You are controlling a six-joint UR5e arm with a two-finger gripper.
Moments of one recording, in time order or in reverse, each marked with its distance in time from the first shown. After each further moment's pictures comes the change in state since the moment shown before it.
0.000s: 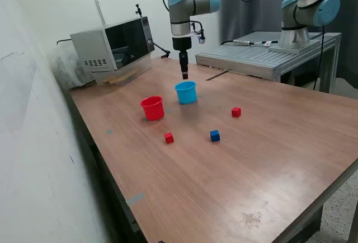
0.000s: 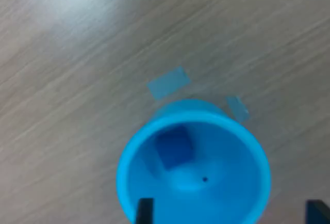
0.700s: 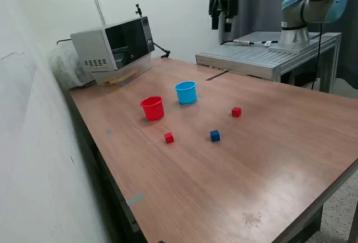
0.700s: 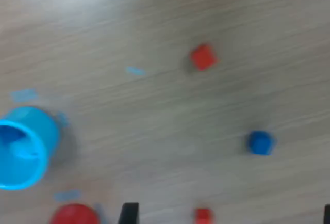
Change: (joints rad) arm 0.365 -0.248 -0.108 0.246 0.008 0.080
